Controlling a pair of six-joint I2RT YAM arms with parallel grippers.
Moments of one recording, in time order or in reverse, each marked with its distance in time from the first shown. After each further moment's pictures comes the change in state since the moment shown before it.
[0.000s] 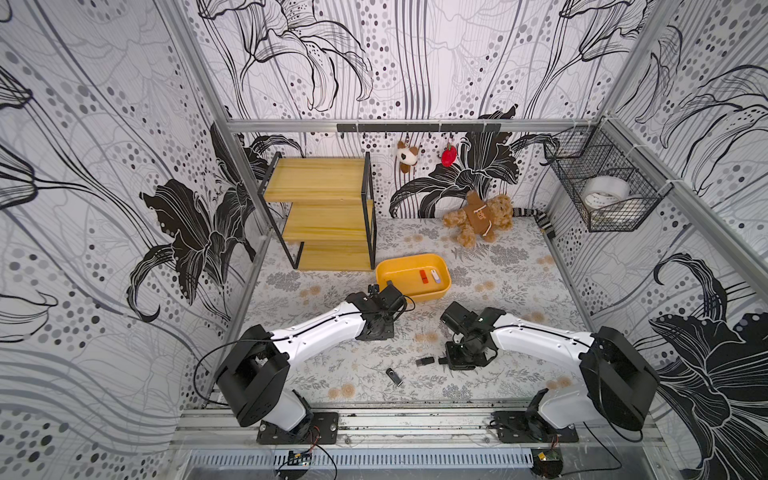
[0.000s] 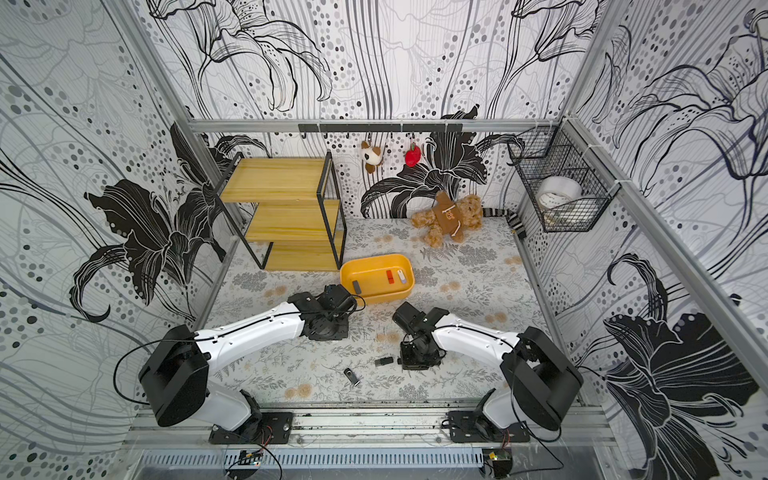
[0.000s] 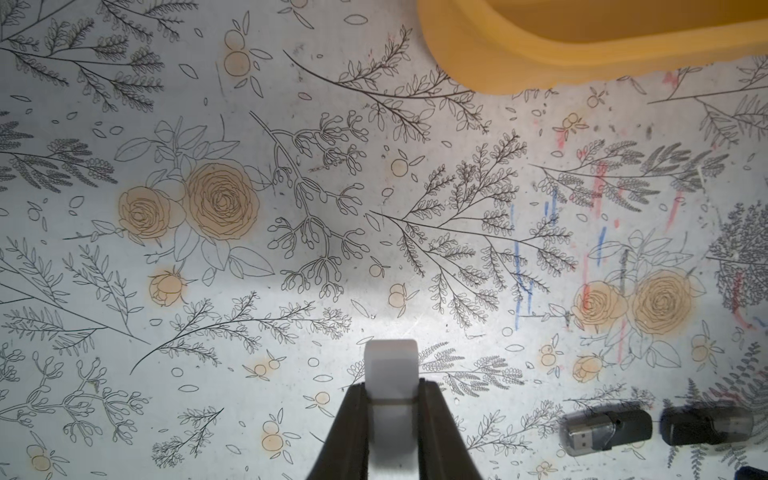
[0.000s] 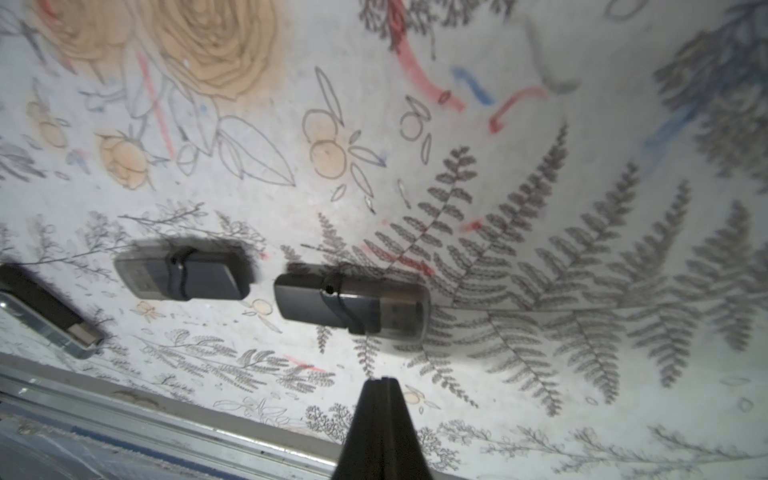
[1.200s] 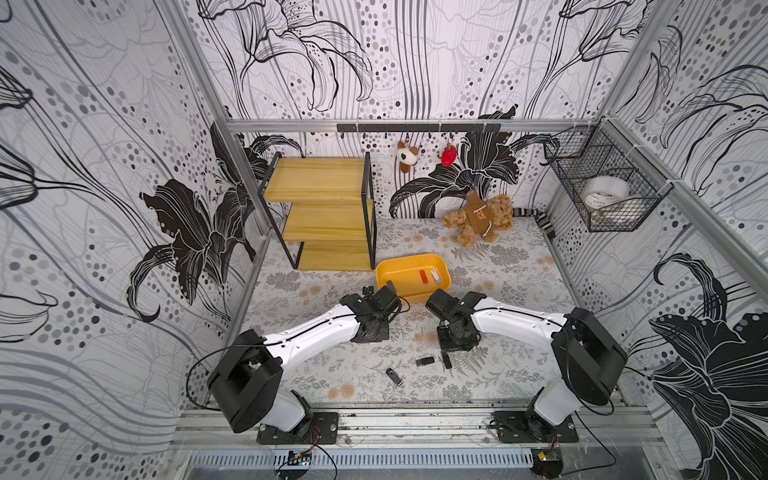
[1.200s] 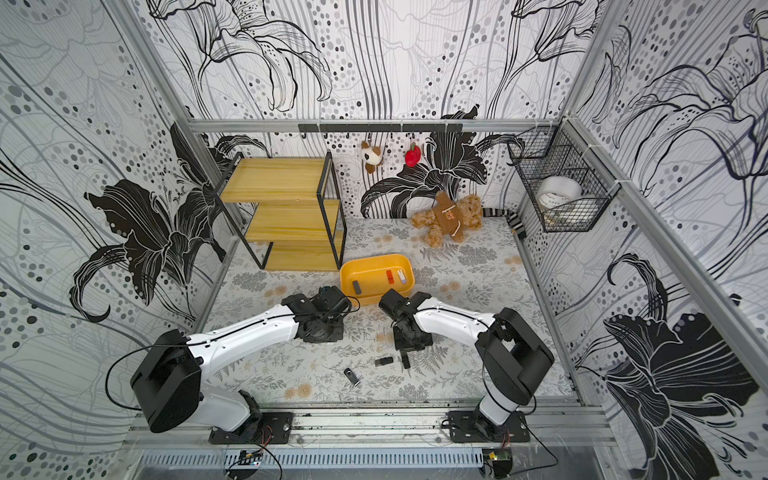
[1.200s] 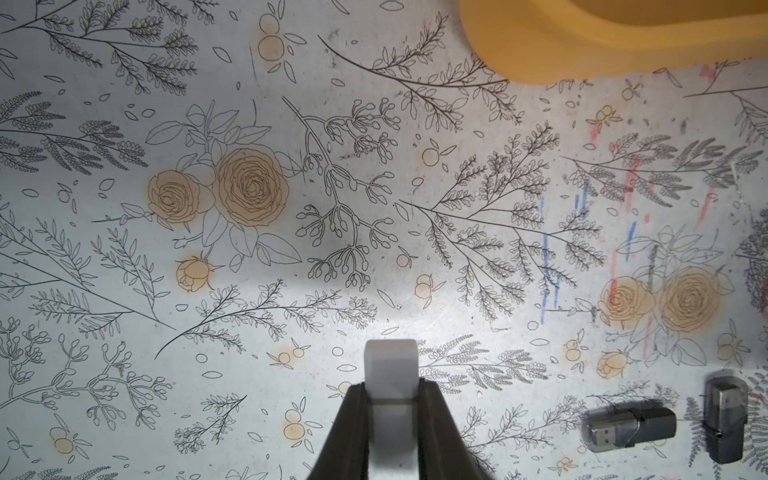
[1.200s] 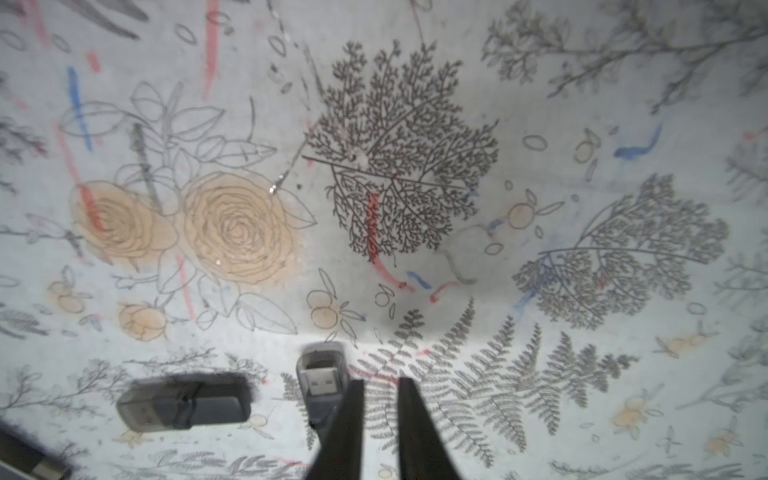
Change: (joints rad) left arm 0.012 -0.035 -0.040 -0.010 -0.001 0.000; right arm -0.001 0.140 0.211 -0.080 0.233 -0.040
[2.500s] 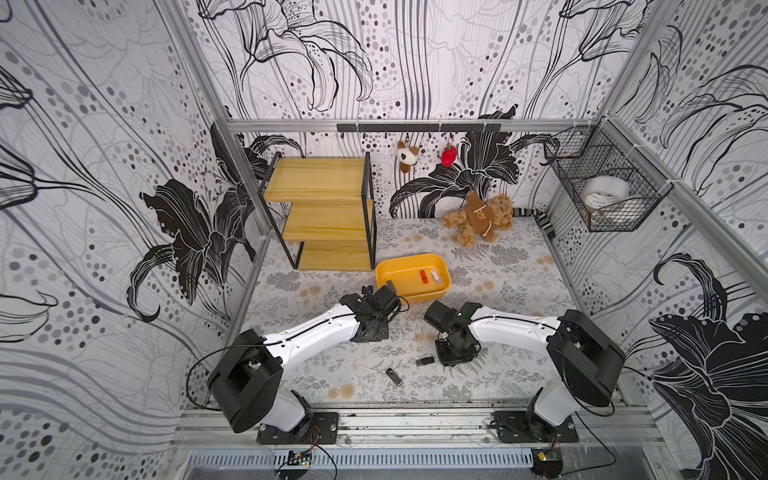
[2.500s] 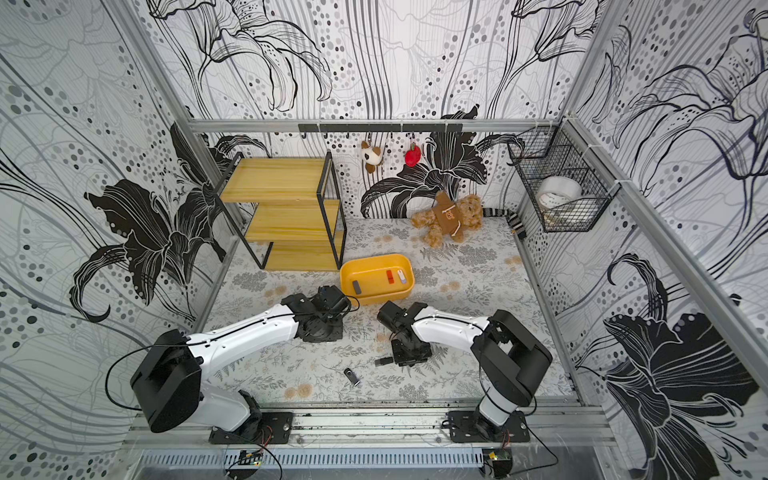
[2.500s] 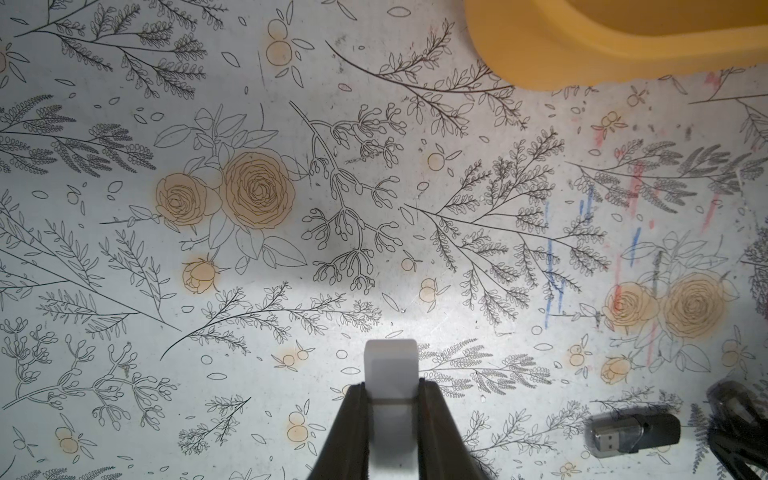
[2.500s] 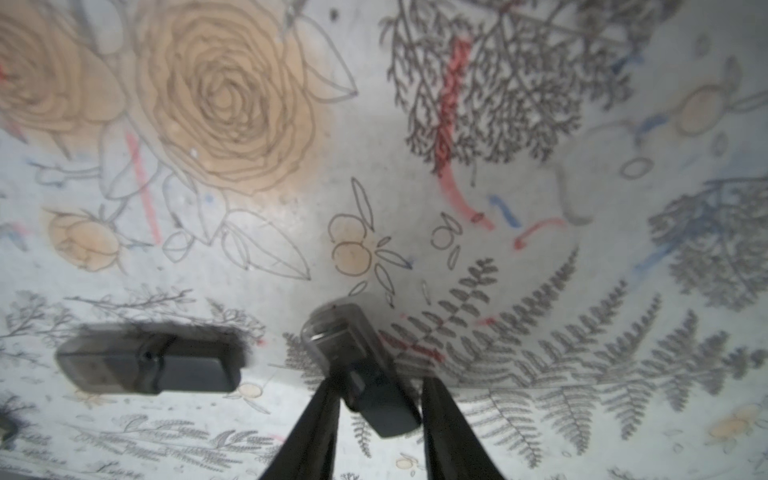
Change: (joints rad) left arm 0.007 0.000 0.000 0.000 -0.007 0.000; right arm 0.058 0.032 -0.075 0.043 -0.087 -0.014
